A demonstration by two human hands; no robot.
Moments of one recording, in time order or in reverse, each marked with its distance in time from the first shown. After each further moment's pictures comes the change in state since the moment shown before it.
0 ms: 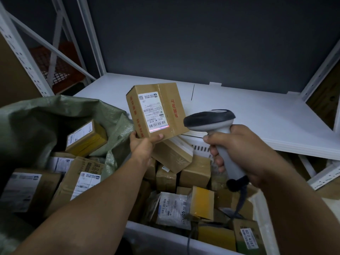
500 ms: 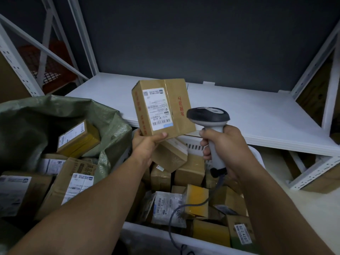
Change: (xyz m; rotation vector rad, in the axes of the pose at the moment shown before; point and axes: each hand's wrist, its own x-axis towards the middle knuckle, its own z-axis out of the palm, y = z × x) left_hand -0.018 0.003 0.018 0.064 -0.111 -0.031; right_hand 0.035 0.037 0.005 0.152 0.214 -0.078
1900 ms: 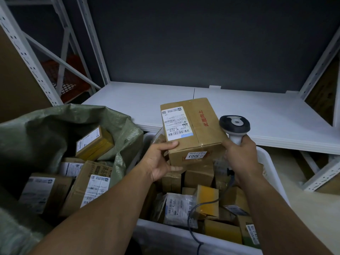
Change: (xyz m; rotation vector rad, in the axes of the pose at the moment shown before) left_hand -0.048 0.012 -0.015 -0.015 -0.405 -0.349; right_hand 0.009 0.043 -0.006 0.025 0.339 -0.052
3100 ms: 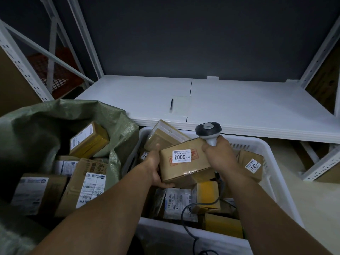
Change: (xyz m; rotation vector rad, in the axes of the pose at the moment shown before) left_hand 0.014 -0.020 -0.012 0.123 0.395 -0.462; right_hand 0.003 0.025 0.030 -0.364 -0.202 0.048
